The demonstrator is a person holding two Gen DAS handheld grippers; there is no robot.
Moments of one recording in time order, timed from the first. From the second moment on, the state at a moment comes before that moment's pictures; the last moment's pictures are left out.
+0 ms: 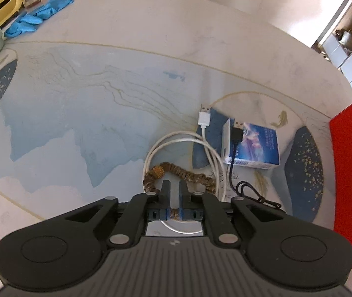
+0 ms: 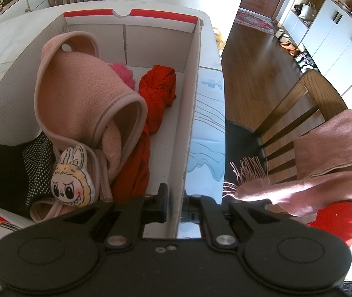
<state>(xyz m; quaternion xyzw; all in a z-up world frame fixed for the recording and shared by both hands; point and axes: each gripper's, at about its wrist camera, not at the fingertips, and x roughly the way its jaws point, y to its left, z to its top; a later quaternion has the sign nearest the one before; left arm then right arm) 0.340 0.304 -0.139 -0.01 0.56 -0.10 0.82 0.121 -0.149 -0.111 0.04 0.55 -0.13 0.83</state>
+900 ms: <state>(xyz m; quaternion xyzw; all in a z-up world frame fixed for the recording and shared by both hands) 0.344 0.314 -0.163 -0.02 0.58 -0.06 0.81 0.121 -0.149 -0.111 0.04 0.55 -0.13 0.83</state>
